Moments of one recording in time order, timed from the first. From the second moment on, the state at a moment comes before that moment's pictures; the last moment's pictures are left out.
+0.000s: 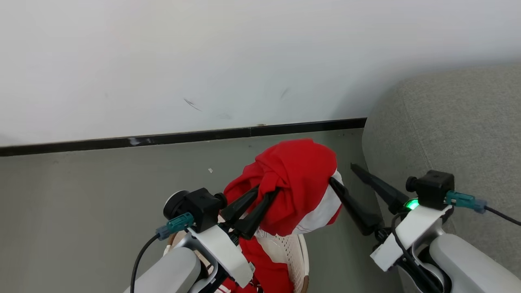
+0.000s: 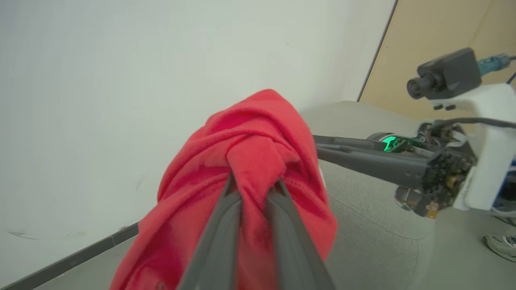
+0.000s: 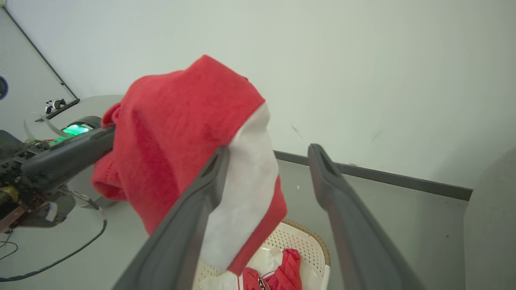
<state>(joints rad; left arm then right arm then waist) -0.46 0.16 -0.77 0.20 -0.64 -0.13 -0.22 -0.37 -0.38 0.66 0.13 0.70 0.12 -0.26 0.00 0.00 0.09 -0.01</state>
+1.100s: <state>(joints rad) -0.51 0.19 -0.88 0.17 -0.71 -0.13 -0.22 -0.64 -0.41 1.06 0.21 0.91 0.12 -0.26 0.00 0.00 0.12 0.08</state>
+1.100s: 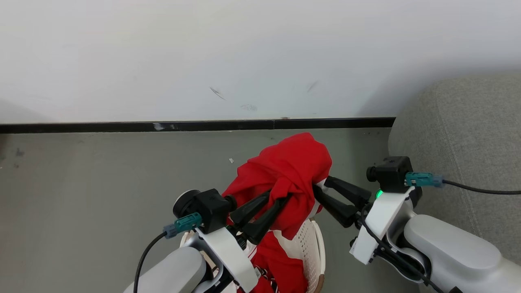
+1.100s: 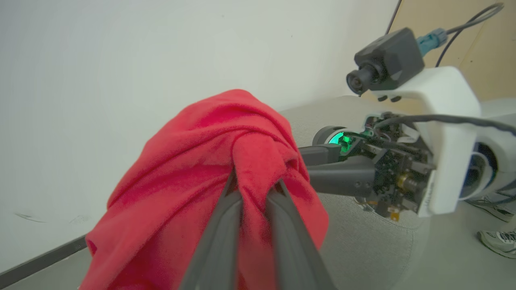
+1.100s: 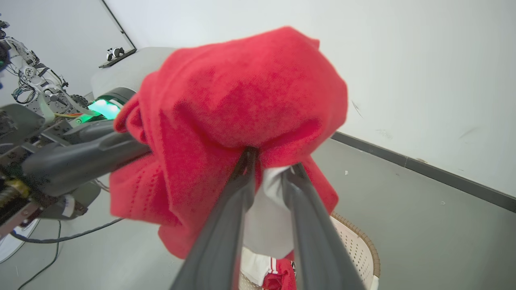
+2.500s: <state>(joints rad) -0.51 0.21 -0.86 0.23 -0.74 -0.13 -0.24 -0.56 -0.49 0.73 0.15 0.81 0.12 -0.26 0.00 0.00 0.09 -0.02</state>
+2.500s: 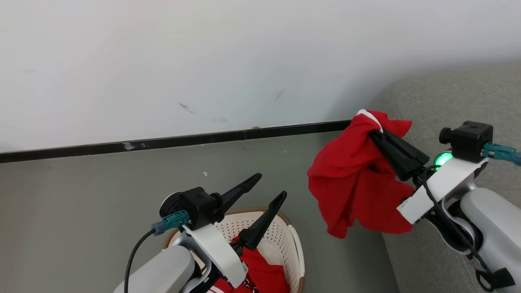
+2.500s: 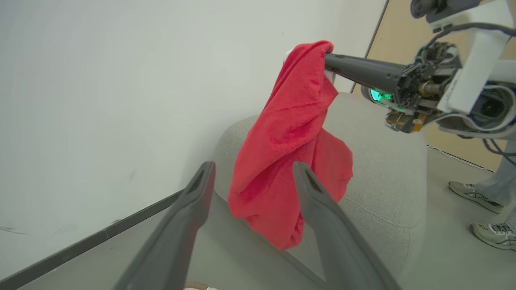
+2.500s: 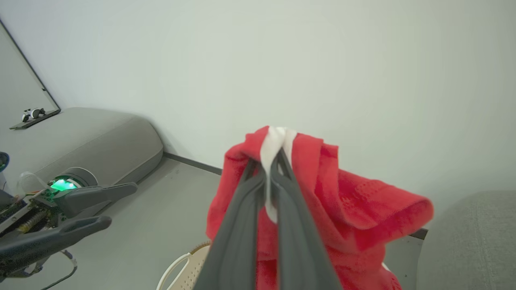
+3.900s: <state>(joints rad) -0.51 0.23 -0.84 0.24 -0.69 -0.13 -0.25 -0.34 -0.50 0.42 -0.01 0.67 0.12 -0.26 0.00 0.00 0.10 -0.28</state>
